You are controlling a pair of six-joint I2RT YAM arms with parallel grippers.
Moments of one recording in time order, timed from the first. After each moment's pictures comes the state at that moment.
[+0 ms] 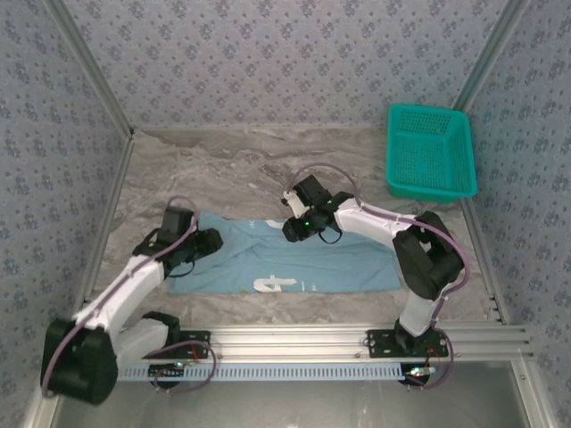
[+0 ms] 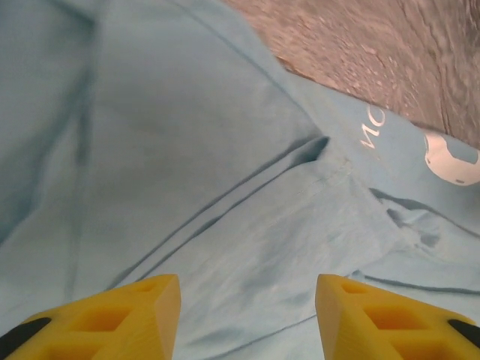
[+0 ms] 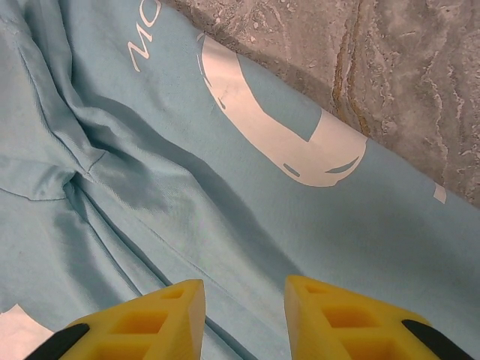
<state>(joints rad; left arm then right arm) -0.29 1.08 0.57 -0.43 0.15 -0.60 0.68 1.76 1.16 -0.47 -0.22 0.14</state>
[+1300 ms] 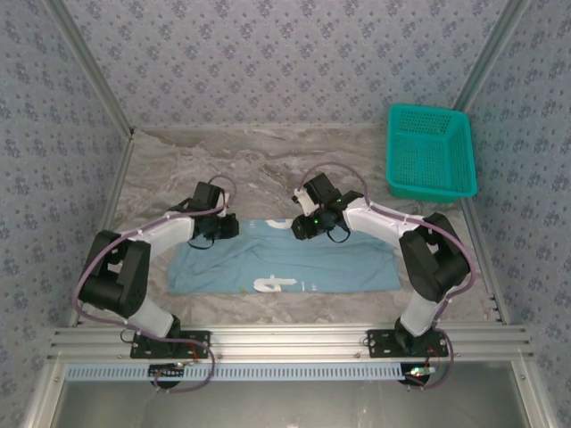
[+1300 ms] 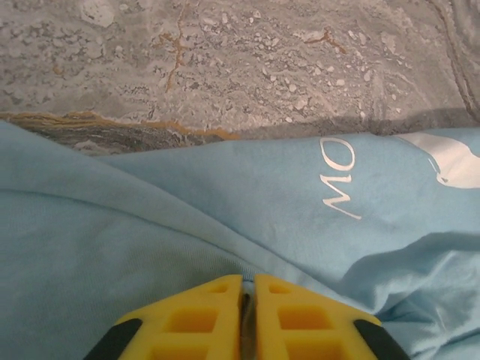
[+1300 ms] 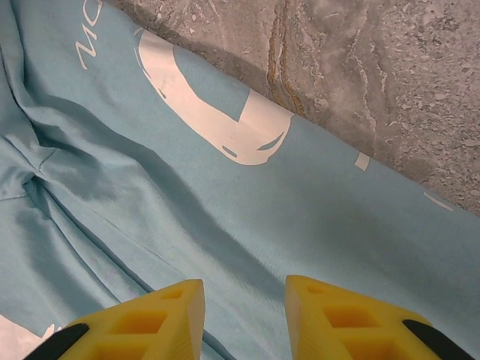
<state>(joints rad) -0.35 1.54 0.82 -0.34 0.21 -0.37 0.62 1.72 1.12 -0.47 -0.22 0.14</state>
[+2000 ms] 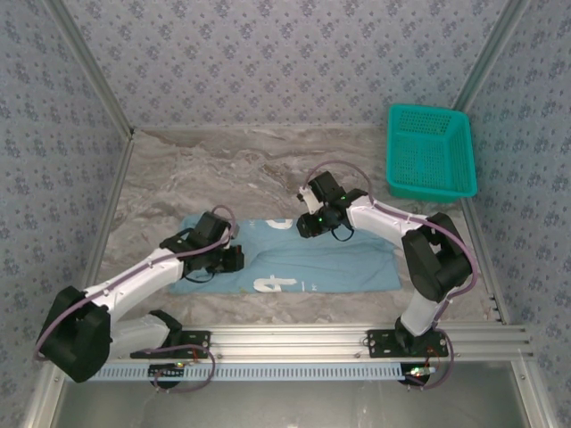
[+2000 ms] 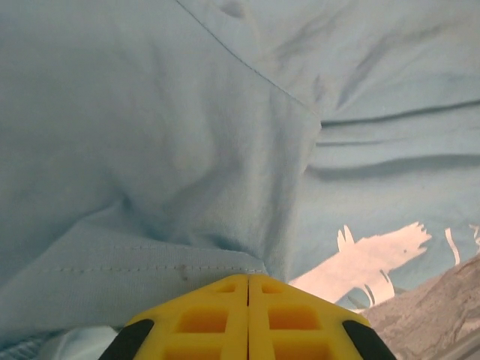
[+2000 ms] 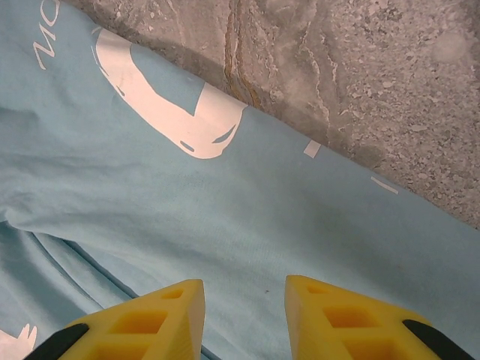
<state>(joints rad) -0.59 1.15 0.60 -0.52 0.24 -0.56 0.59 1.71 1.12 -0.50 -0.20 0.13</state>
